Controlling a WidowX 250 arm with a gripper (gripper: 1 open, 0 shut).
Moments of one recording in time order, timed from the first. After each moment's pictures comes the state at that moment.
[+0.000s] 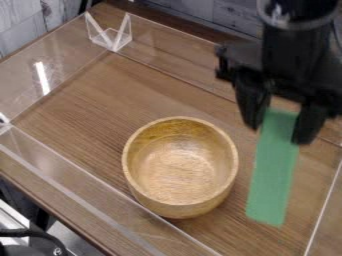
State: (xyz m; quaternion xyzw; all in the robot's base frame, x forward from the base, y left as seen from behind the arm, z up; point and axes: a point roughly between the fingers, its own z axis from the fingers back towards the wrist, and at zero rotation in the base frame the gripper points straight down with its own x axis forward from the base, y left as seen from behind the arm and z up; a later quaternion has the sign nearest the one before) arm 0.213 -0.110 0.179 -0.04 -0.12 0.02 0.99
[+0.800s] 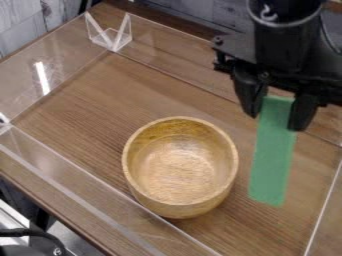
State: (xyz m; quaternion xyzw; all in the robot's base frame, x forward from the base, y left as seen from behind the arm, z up) arm 0.227 -0.107 0.165 -0.04 -0.16 0.02 0.99
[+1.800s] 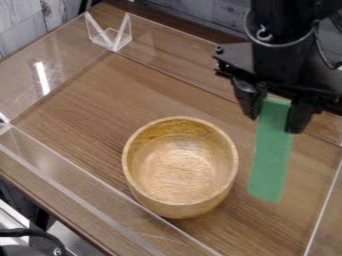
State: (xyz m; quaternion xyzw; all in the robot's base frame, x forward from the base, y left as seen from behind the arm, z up) arm 0.234 -0.104 0.157 -0.03 -0.19 0.01 0.98
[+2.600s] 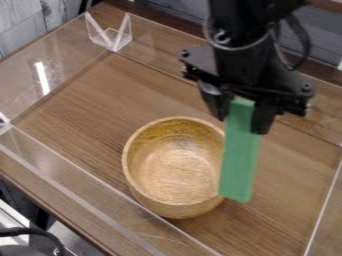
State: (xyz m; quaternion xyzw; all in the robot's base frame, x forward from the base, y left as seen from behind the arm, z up) arm 0.221 -0.077 0.154 -0.03 -0.18 0.03 0.98
